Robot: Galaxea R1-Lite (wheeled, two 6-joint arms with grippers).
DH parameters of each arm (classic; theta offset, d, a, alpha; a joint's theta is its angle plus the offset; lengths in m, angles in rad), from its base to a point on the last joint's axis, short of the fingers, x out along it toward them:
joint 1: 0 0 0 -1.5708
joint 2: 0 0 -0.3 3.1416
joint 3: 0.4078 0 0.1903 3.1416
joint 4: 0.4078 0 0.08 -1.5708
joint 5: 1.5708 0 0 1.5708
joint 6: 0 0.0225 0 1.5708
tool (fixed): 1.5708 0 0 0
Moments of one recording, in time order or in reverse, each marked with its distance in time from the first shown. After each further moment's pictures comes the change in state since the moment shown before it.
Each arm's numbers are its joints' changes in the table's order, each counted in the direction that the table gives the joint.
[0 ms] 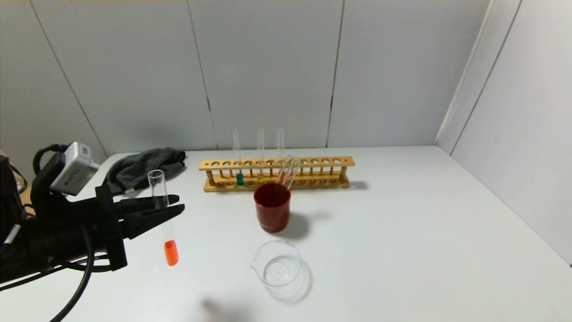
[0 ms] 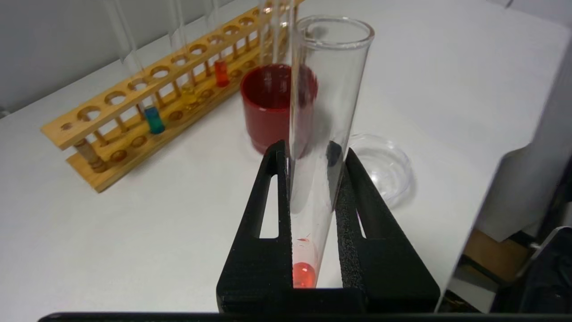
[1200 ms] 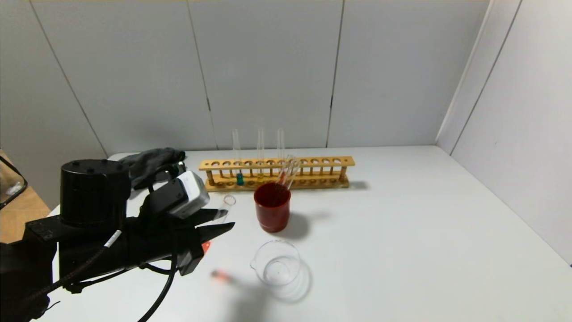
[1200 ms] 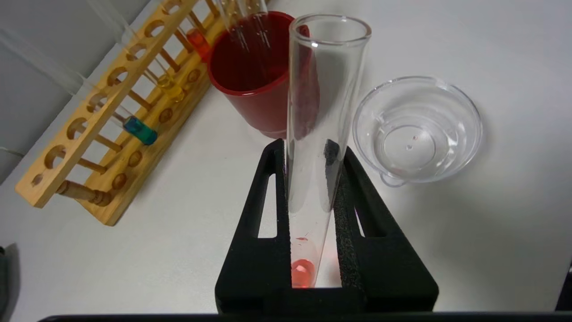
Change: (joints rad) left arm -0.332 0.201 0.098 0.062 -0.373 0.327; right arm 0.000 0.000 0.000 0.000 0.000 0.000
